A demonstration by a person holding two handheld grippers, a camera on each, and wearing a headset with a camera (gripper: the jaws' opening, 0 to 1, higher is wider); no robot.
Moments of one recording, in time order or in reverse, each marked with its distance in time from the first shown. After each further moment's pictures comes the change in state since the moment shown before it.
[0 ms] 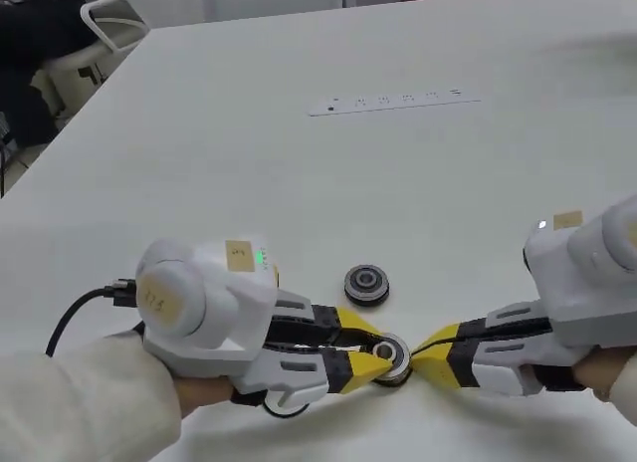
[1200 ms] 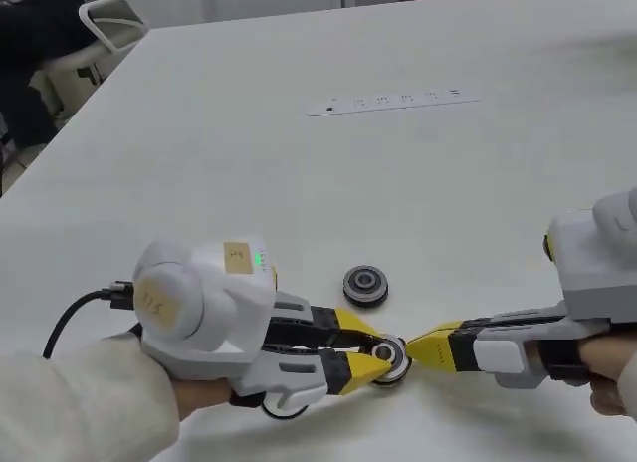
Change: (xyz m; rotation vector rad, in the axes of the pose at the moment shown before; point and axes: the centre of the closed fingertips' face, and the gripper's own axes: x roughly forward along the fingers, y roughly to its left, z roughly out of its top) left arm 0.000 0.000 0.000 0.001 0.001 0.000; right arm -0.003 0.010 0.012 0.204 -0.071 0.041
